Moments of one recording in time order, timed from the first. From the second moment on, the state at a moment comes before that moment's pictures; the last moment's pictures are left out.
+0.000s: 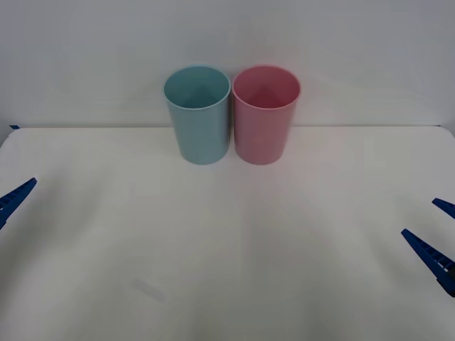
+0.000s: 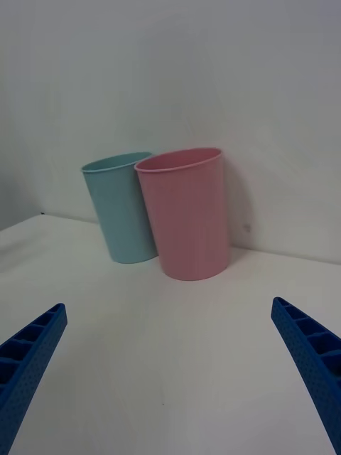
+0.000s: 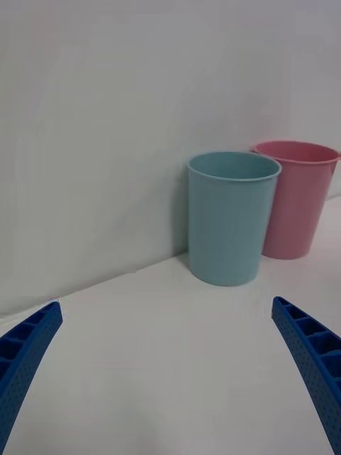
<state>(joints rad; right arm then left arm) 0.35 -0.40 -0.52 -1.66 0.96 -1.22 0.00 0.21 0.54 0.63 -1.67 -1.11 -1.09 0.16</state>
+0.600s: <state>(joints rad) 0.35 -0.40 -0.52 -1.66 0.96 -1.22 0.00 0.33 0.56 0.61 -1.67 -0.99 -1.09 0.14</state>
